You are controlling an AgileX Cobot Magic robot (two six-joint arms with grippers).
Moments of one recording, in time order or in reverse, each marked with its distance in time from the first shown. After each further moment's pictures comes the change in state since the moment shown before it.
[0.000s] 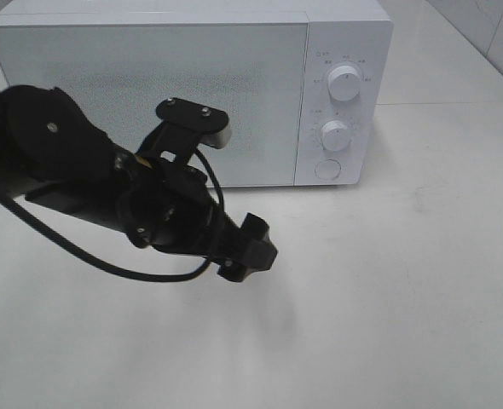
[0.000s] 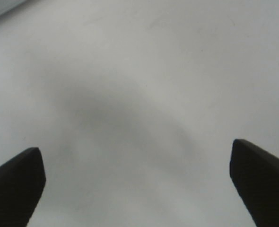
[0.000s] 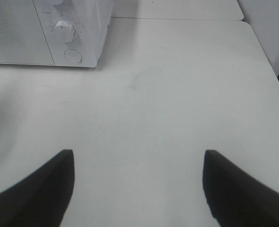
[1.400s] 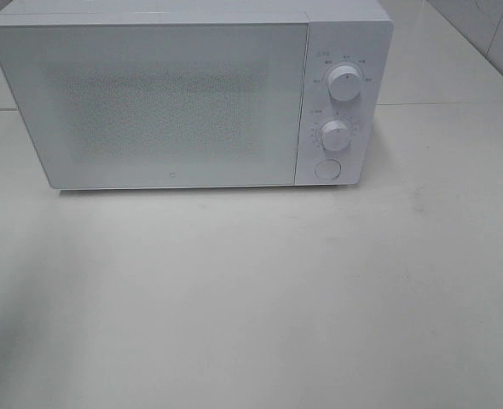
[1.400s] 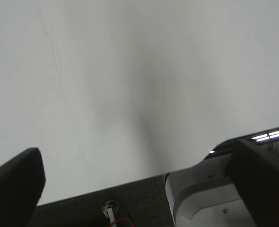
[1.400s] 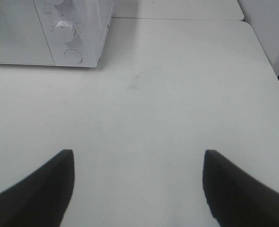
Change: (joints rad) left arm 0.529 -0.752 0.161 0.722 0.838 -0.568; right arm 0.000 0.000 0.000 0.000 0.000 0.000
